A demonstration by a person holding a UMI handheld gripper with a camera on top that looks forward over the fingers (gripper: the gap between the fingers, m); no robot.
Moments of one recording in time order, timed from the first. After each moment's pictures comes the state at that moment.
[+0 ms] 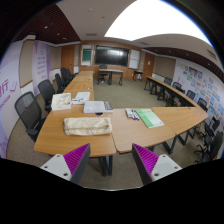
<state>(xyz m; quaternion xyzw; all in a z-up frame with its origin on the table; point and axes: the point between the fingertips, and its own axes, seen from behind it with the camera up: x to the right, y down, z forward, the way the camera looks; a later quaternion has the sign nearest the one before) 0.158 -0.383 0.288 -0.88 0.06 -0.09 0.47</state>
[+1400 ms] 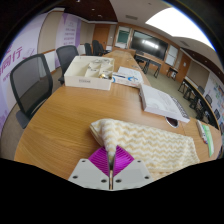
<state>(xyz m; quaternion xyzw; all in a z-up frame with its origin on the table) -0.078 0.021 -0.004 -0.91 -0.11 -0.05 0.39</state>
